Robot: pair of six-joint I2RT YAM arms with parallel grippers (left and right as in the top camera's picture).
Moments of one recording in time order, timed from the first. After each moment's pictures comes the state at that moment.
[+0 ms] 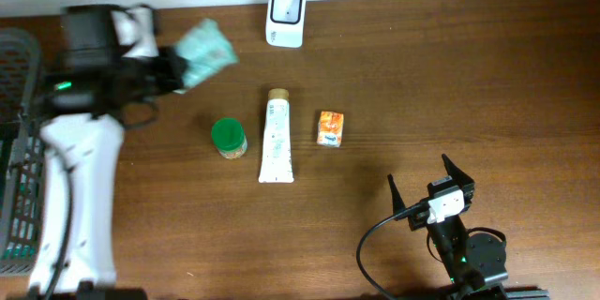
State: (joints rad) left arm 0.01 1.58 1.65 -0.95 0.32 -0.20; right arm 0.18 0.01 0.01 -0.07 -0.08 -0.18
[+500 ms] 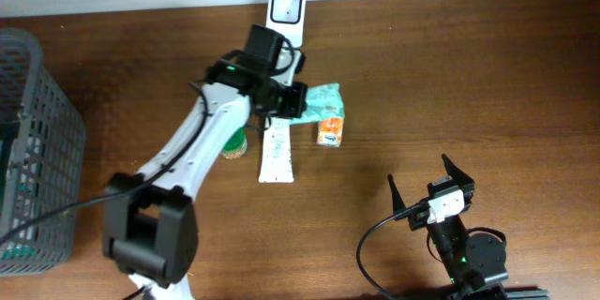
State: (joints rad) left arm -0.43 1.94 1.60 -0.78 0.33 -0.21; right arm 0.18 0.01 0.01 -0.07 -0.08 -0.18
